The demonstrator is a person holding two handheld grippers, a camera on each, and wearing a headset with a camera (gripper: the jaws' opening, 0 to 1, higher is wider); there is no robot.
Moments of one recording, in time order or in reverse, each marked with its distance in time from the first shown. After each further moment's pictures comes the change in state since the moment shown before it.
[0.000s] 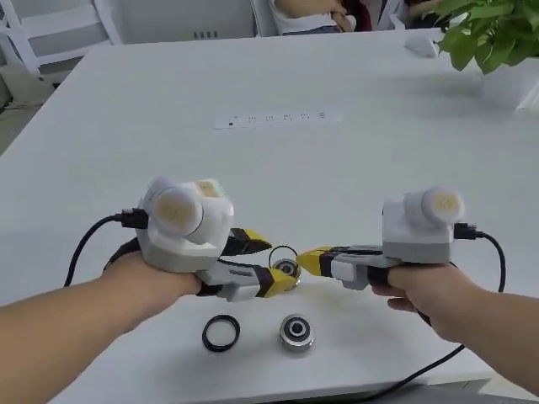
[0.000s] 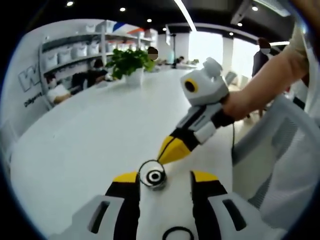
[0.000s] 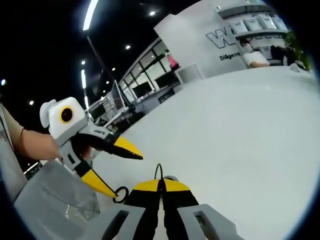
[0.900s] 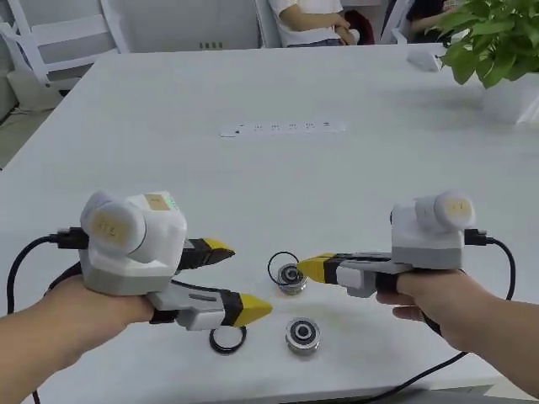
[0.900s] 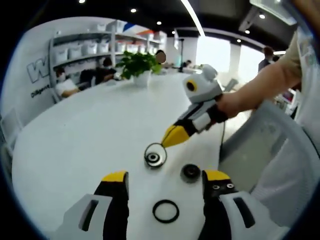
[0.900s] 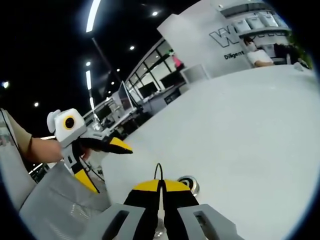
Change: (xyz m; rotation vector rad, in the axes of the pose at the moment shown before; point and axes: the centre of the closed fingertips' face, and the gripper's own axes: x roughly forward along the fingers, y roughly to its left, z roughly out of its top) left arm -0.060 -0.010 -0.019 -0.075 -0.025 0.032; right arm -0.005 0.031 0.003 0.009 0.003 0.055
